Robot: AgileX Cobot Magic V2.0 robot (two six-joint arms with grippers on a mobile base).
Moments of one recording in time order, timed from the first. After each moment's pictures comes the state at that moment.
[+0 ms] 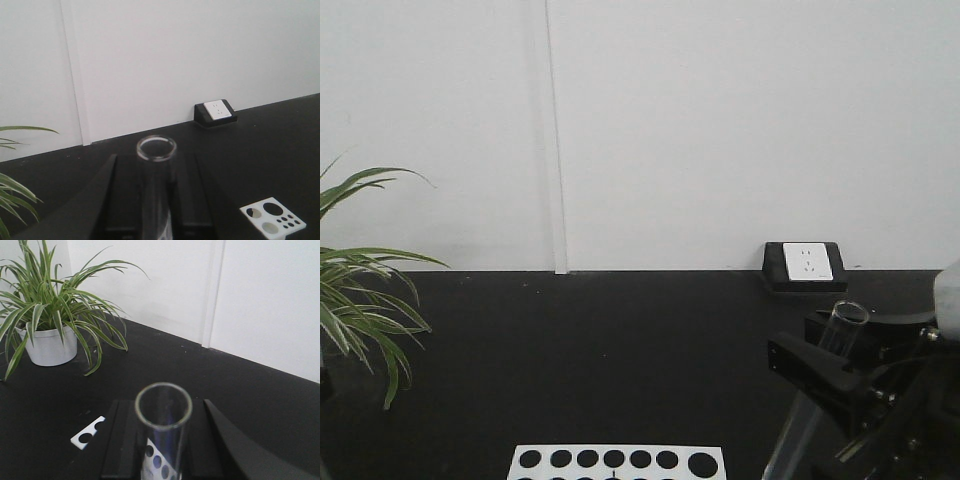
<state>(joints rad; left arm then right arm) -0.38 0.60 -0.54 0.03 0.04 -0.10 0.65 0.87 -0.83 -0.16 0.23 0.13</state>
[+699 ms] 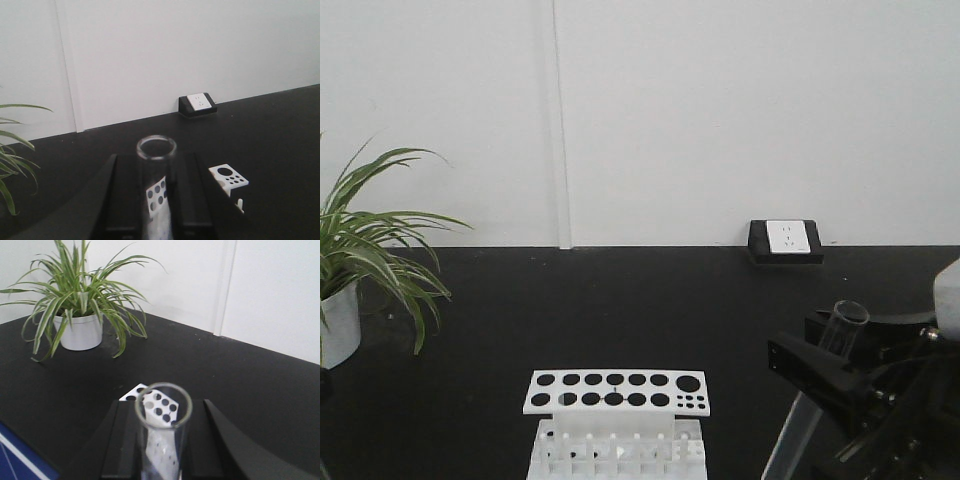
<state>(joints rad) -0.38 0.60 -0.54 0.03 0.04 -0.10 0.65 0.87 -0.83 -0.16 0.23 0.13</state>
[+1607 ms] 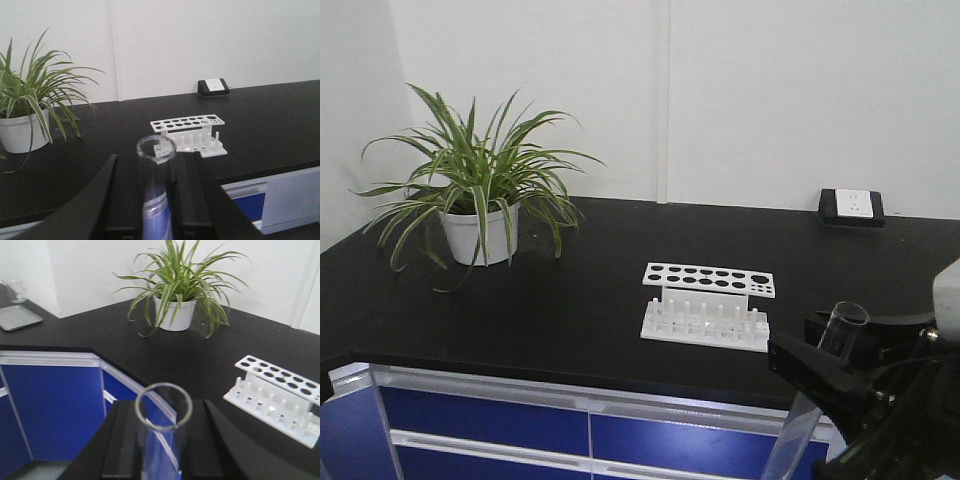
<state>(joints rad) -0.38 0.60 -0.54 0.02 0.04 -0.10 0.65 0.87 -0.83 -0.16 0.23 0.13</state>
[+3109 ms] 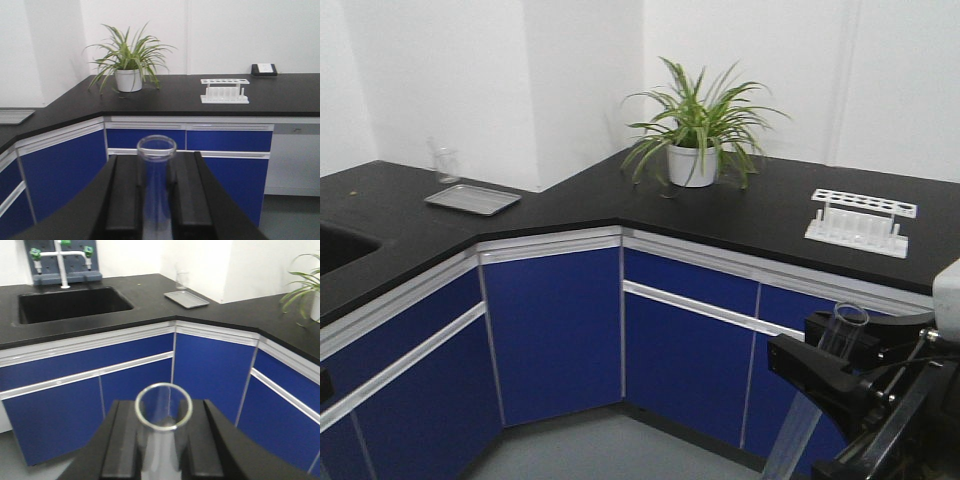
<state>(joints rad) -0.38 0.60 -0.54 0.02 0.04 -0.10 0.65 0.87 -0.83 -0.16 0.23 0.13</state>
